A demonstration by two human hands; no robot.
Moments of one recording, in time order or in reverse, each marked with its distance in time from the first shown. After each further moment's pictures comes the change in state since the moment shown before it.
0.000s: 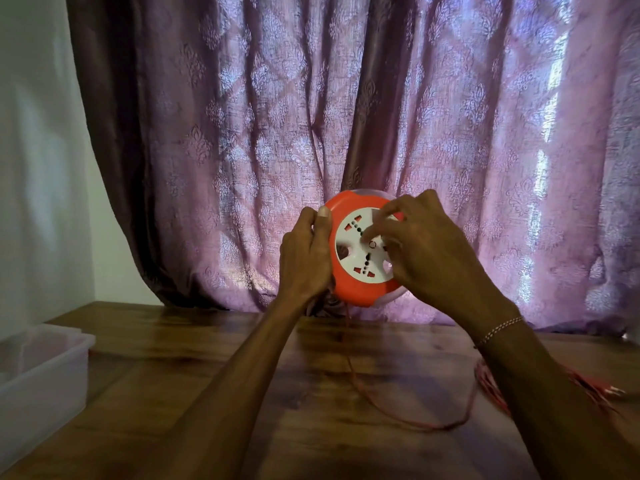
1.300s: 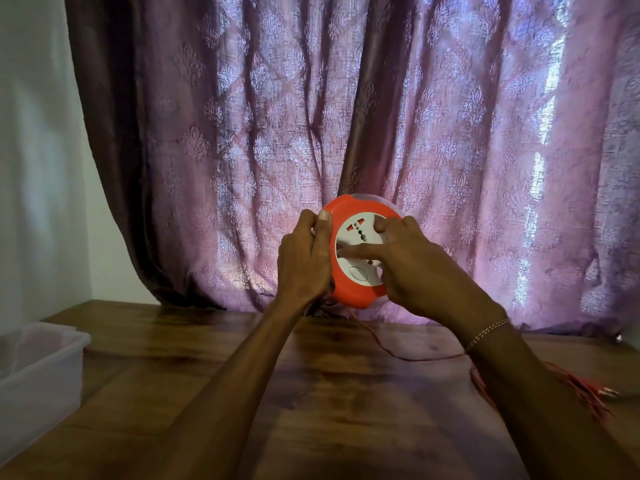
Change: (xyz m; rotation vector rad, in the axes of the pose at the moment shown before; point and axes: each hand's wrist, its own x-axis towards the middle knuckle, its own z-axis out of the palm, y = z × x) left_hand -0.002 -0.003 0.003 0.089 0.001 0.015; right_hand -0.005 -0.001 0.011 -0.032 -0.356 -0.001
